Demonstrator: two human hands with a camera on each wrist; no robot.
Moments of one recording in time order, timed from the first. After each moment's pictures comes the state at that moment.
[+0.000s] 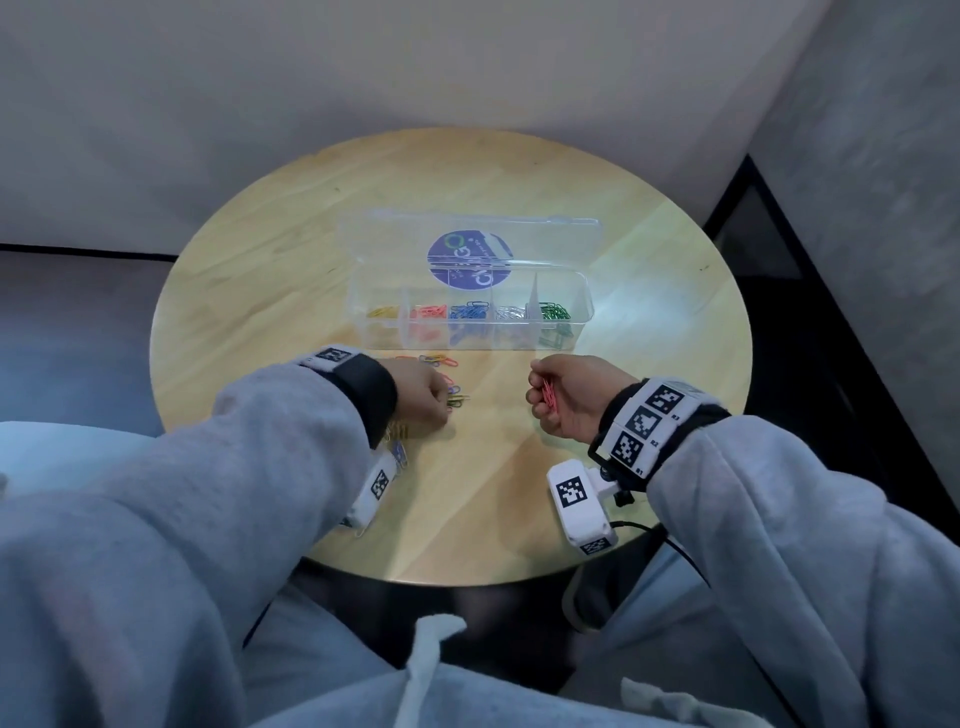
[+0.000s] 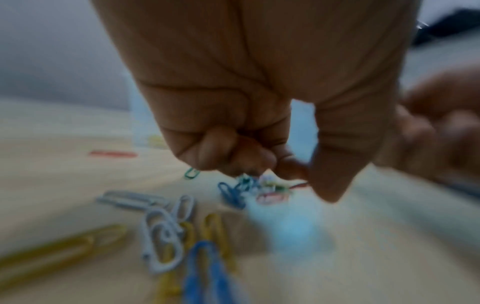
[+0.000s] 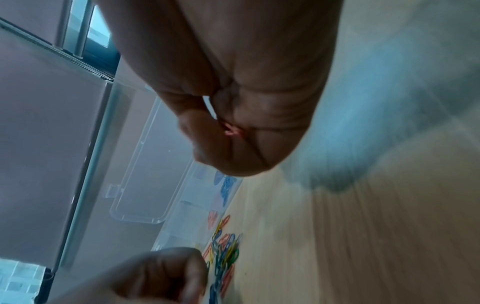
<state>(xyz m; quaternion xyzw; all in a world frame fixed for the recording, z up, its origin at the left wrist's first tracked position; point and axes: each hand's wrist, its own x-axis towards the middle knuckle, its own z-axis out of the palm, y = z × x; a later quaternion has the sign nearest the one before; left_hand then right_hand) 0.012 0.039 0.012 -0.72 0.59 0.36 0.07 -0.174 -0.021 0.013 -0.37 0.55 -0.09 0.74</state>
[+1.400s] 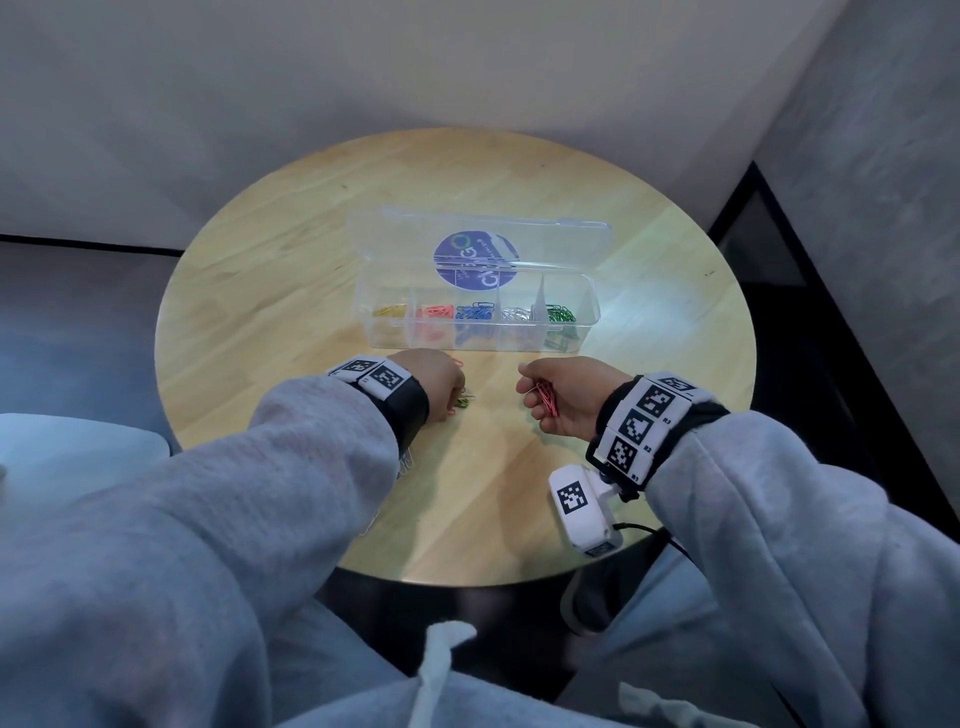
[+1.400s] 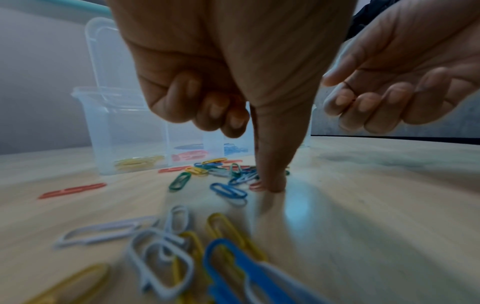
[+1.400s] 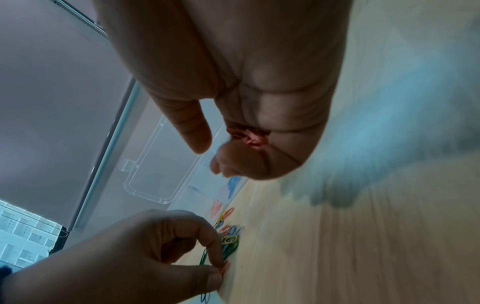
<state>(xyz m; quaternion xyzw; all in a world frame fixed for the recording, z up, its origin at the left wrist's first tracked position) -0.002 0.028 0.009 -0.70 0.67 0.17 0.19 -0.162 -0.015 0.025 -0.46 0.56 -0.04 0.69</state>
